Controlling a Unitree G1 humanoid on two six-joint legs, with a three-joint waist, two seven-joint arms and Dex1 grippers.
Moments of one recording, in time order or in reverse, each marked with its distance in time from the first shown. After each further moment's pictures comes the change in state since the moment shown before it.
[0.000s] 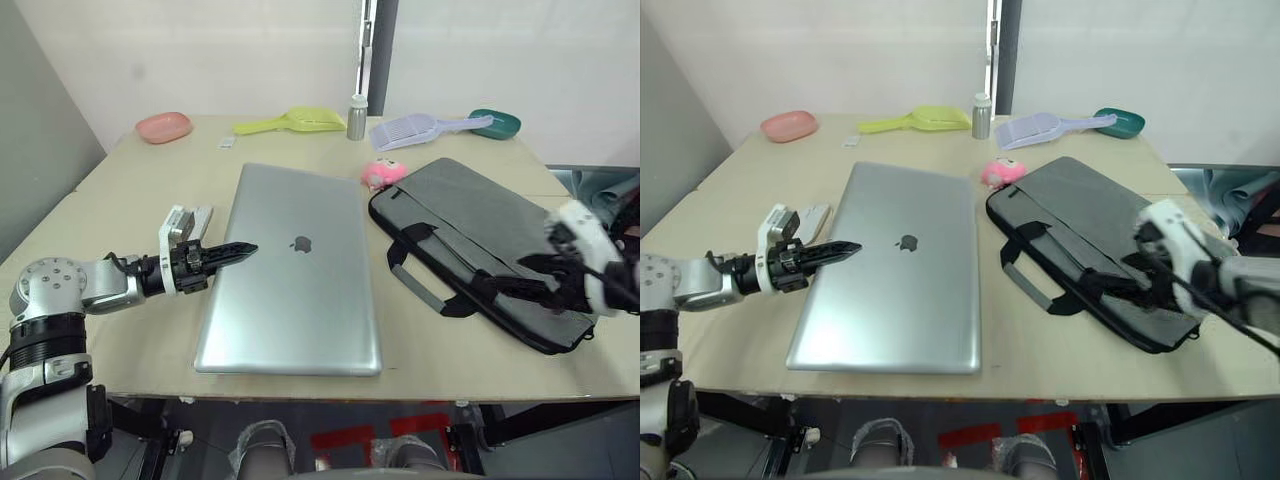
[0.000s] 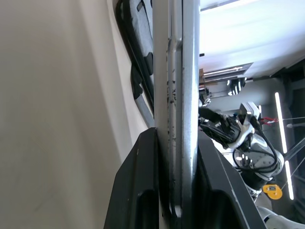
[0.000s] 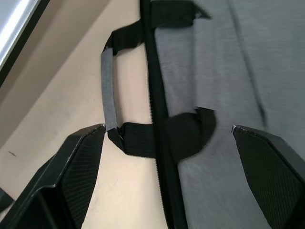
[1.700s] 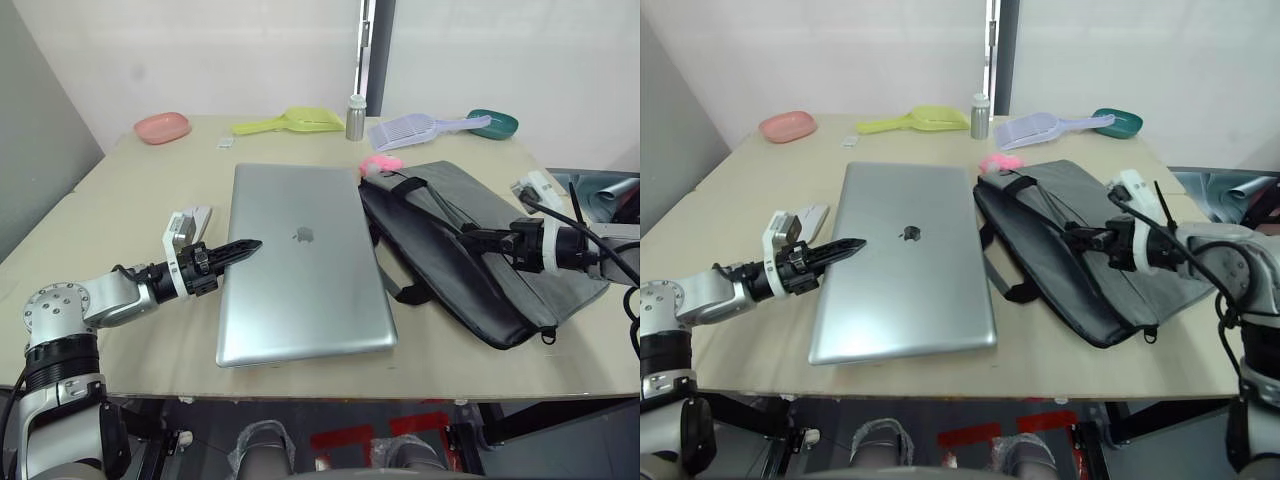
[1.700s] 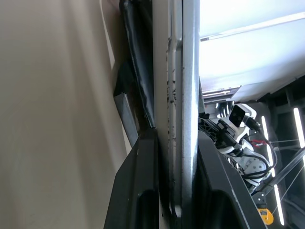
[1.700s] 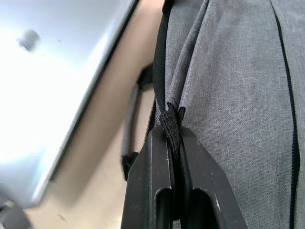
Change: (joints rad) left arm 0.079 -0.087 0.064 -0.011 -0.281 -0.094 0.300; right arm -0.310 0.151 0.033 0.231 0.107 0.055 -0.019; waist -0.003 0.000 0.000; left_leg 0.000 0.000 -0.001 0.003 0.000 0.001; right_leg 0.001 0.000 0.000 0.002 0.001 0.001
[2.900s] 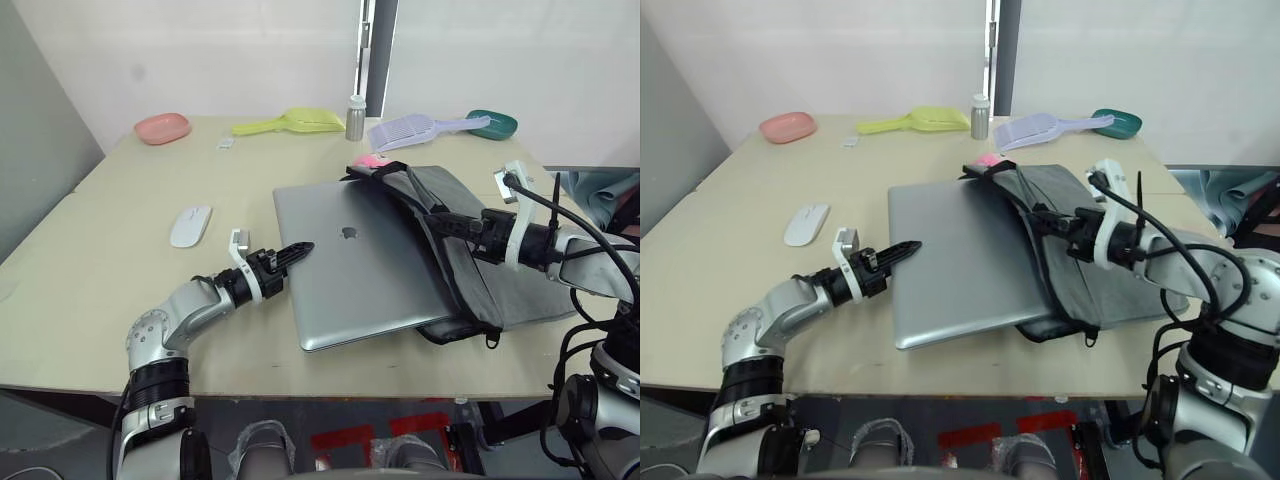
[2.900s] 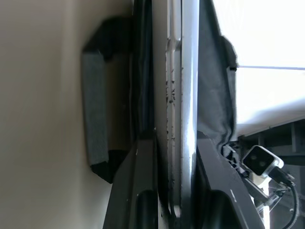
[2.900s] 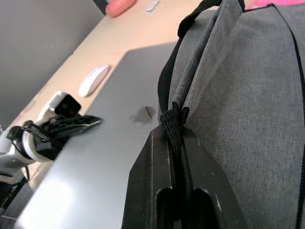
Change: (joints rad) left arm 0.059 -0.434 -0.057 -0.134 -0.317 -0.271 0.646; right arm -0.068 0.333 -0.207 -0.095 0.477 0.163 -0.626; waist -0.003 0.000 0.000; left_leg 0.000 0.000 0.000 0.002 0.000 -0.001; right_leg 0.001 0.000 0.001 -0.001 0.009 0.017
